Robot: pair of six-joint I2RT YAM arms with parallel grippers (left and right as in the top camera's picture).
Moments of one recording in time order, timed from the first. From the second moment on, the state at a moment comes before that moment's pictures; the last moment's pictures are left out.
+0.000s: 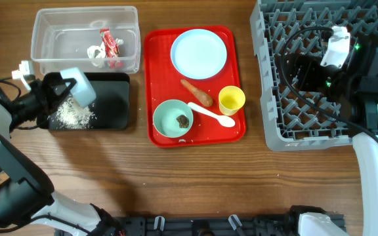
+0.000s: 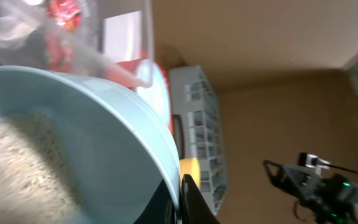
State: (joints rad) left arm 0.65 1.83 1.22 -0.82 1.37 0.14; right arm -0.09 1.25 1.27 -0.74 -0.42 0.15
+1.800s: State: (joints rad) left arm -0.56 2.07 1.33 -0.03 -0.10 0.19; right arm -0.09 1.25 1.27 -0.77 -0.42 0.15
